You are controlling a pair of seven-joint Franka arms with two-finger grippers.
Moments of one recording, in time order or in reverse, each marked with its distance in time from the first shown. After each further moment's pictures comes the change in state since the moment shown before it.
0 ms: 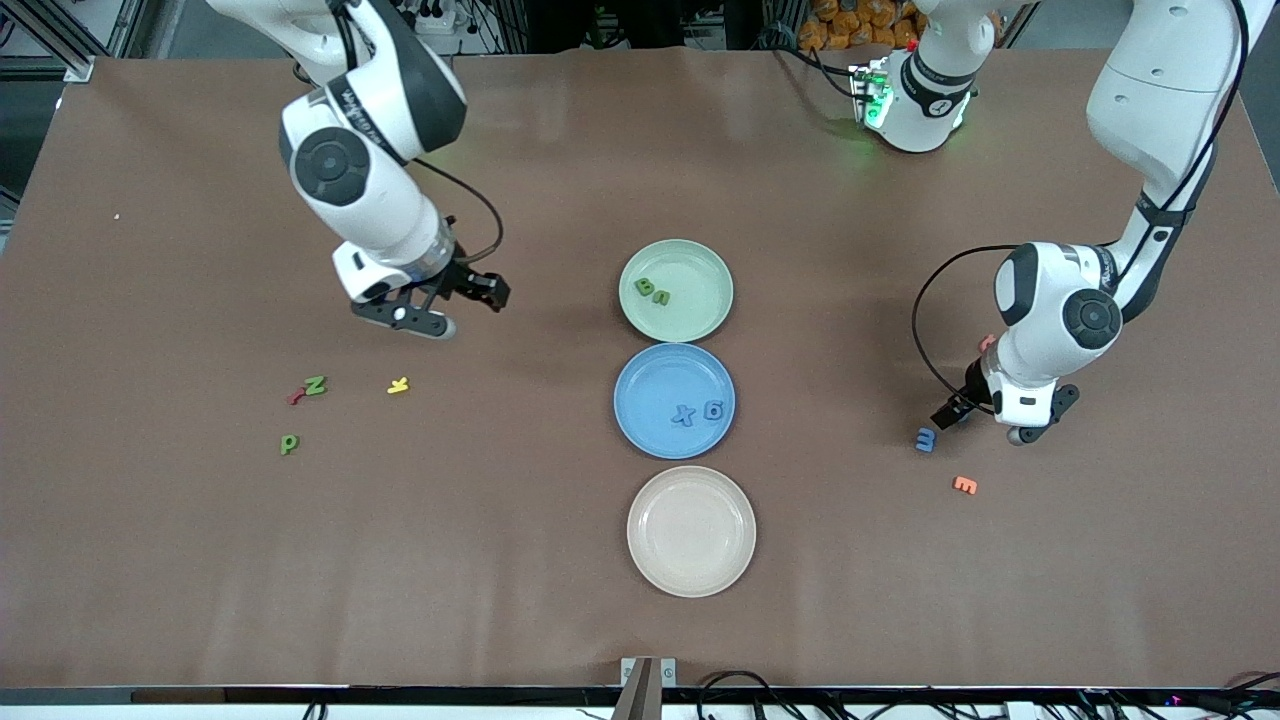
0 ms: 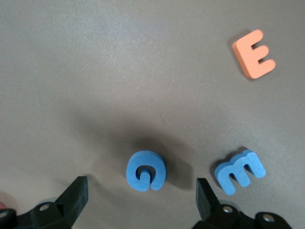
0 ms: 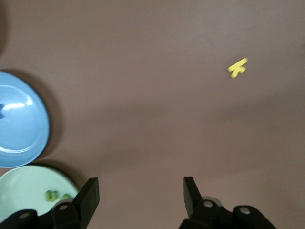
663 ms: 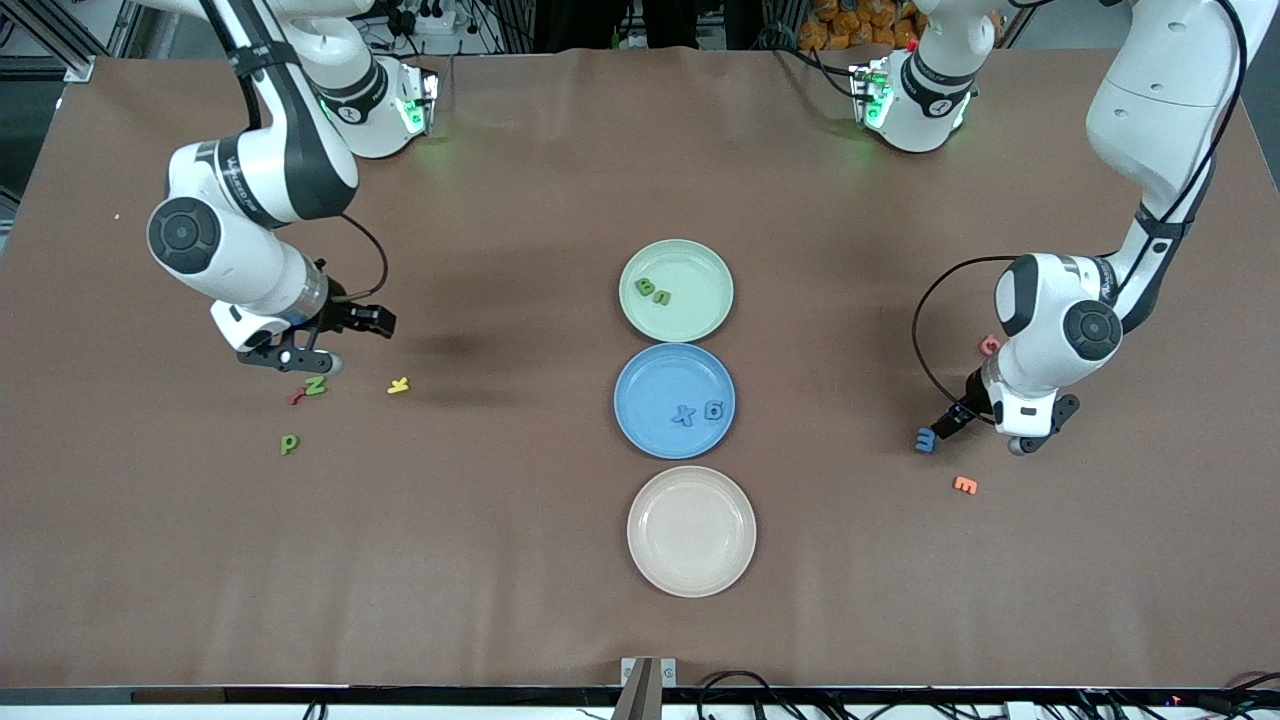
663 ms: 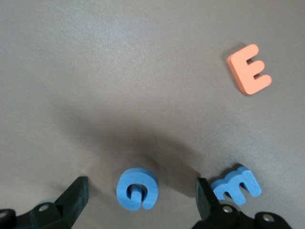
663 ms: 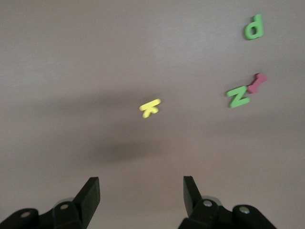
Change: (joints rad) left arm -0.001 0.042 0.004 0.048 0.005 0.000 0.000; right arm -0.041 -0.016 -0.258 -0.149 -0.033 0.081 -0.422
